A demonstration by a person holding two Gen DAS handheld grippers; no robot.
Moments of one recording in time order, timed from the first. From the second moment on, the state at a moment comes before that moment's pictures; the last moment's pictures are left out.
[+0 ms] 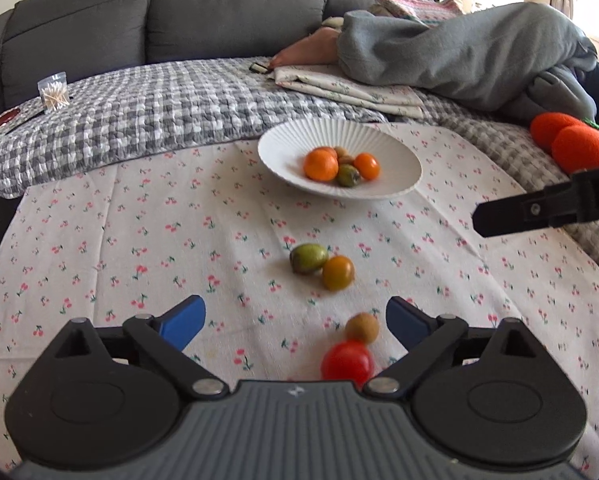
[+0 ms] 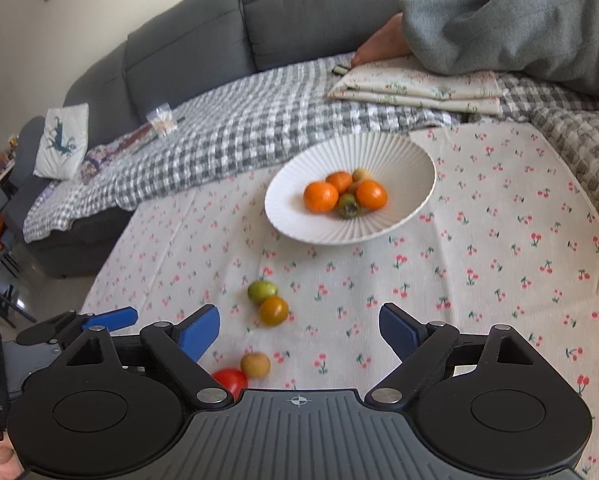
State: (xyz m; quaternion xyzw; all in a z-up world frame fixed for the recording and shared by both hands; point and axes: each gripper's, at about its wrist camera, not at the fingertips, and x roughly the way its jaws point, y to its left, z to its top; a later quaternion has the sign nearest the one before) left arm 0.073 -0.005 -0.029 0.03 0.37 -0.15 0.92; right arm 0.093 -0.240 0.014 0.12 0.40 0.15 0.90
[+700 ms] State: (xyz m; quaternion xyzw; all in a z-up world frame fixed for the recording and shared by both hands) left arm 0.062 -0.035 -0.061 0.09 0.39 -0.23 0.89; right arm 0.103 -0.222 -0.013 0.11 0.43 0.17 0.88
